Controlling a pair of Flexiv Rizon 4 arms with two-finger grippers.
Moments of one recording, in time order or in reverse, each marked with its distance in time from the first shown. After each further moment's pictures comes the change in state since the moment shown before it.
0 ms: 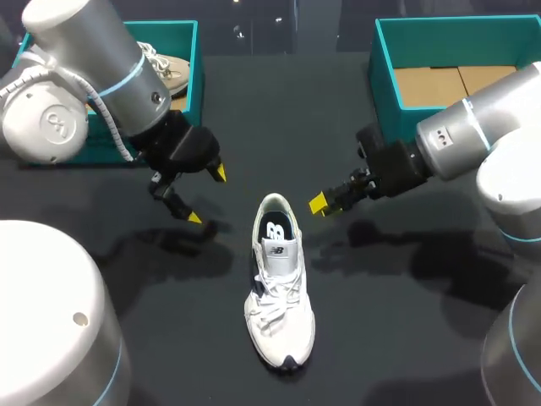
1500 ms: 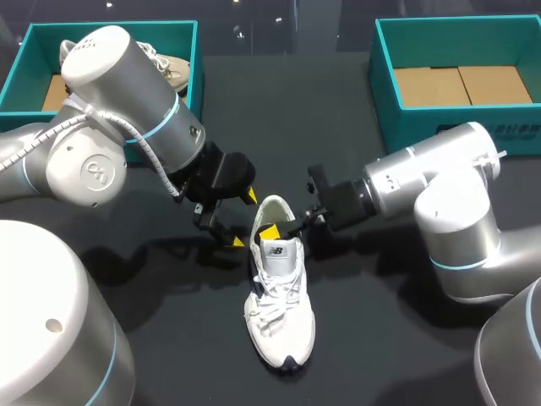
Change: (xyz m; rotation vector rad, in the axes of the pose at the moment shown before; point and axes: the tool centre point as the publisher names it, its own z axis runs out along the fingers) left arm -0.002 -0.044 0.069 0.073 -0.052 -0.196; right arm 0.026 -0.012 0.106 -0.022 0.270 -0.087
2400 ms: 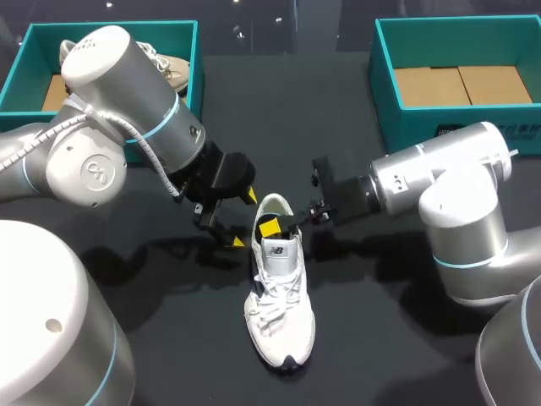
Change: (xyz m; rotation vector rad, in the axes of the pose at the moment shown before) left arm 0.000 0.000 0.000 0.000 0.000 0.000; right arm 0.018 0.011 -0.011 -0.048 -0.010 -0.106
